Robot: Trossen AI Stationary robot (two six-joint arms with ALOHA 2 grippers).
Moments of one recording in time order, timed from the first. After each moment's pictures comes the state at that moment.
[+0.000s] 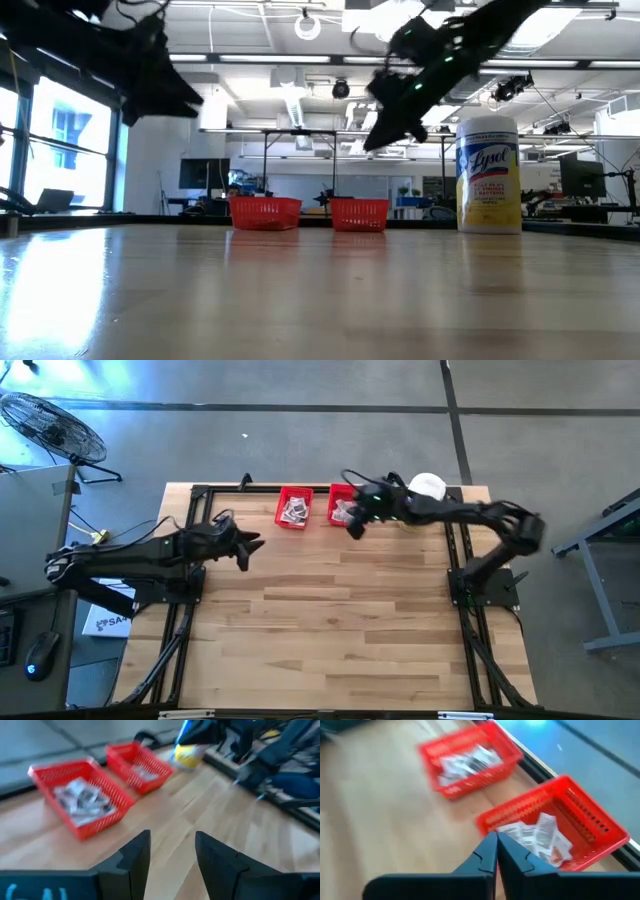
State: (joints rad) left arm 0.18 0.59 0.38 -0.13 -0.25 -0.47; right arm -0.48 1.57 1.01 -0.11 0.01 0.12
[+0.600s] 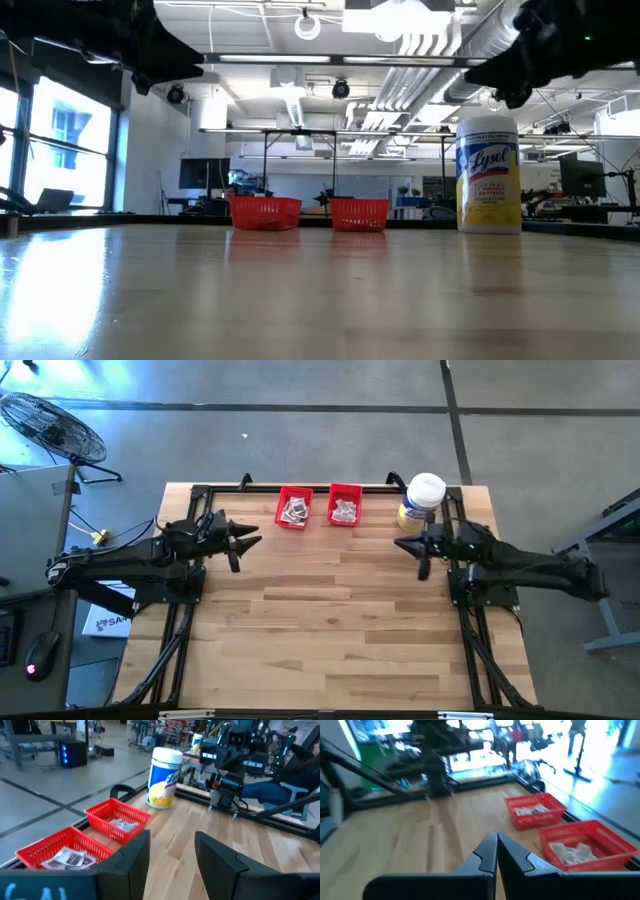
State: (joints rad) left arm 0.18 0.47 0.38 0.00 -0.17 -0.19; right arm -0.28 0.49 0.32 0.03 -0.06 0.10
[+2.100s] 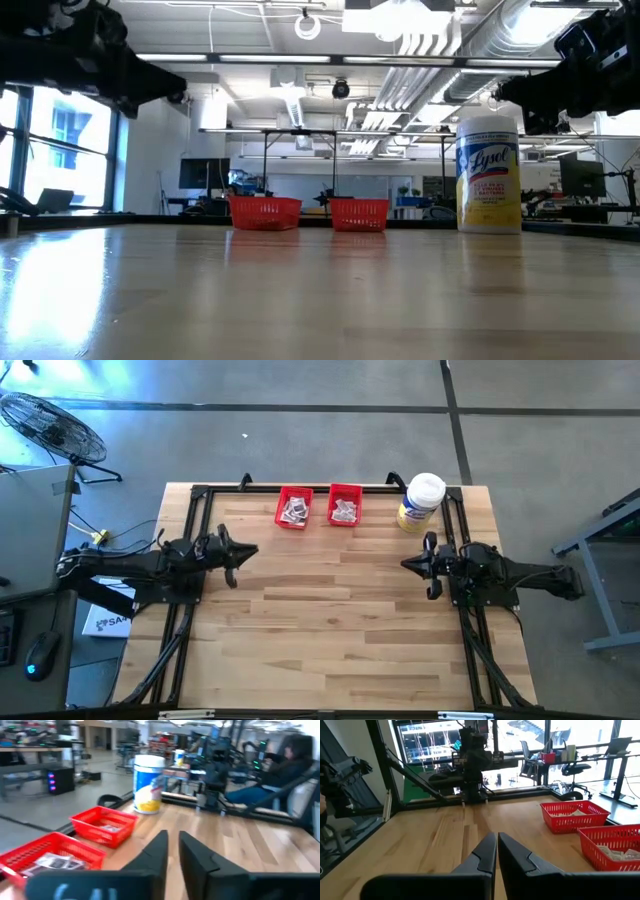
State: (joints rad) left arm 0.02 0.29 0.10 0.23 -0.27 -0.09; right arm -0.11 0.03 0.01 0.03 -0.06 0.10
